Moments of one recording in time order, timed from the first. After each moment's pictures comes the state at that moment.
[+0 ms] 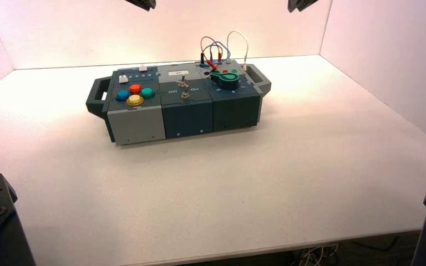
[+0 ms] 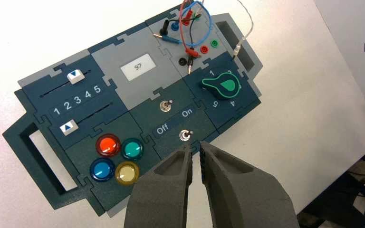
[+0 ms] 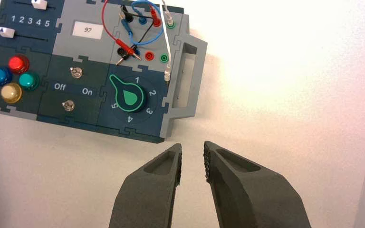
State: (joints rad) left arm -0.41 -0.33 0.69 -0.34 0.65 0.11; right arm 0.39 -0.25 0.57 0.04 0.73 -0.02
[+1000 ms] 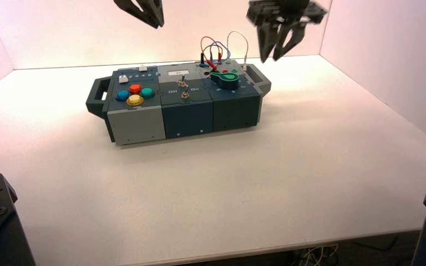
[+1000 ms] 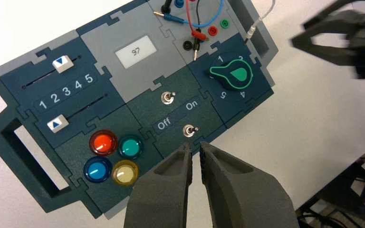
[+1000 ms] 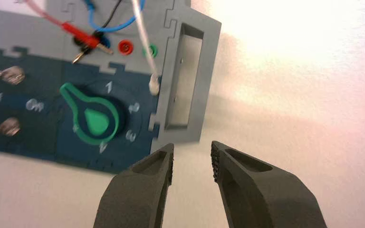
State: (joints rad) left arm -0.41 -0.19 0.61 -0.34 0.70 0.12; right arm 0.39 0.21 0.36 0.05 0.70 -0.02
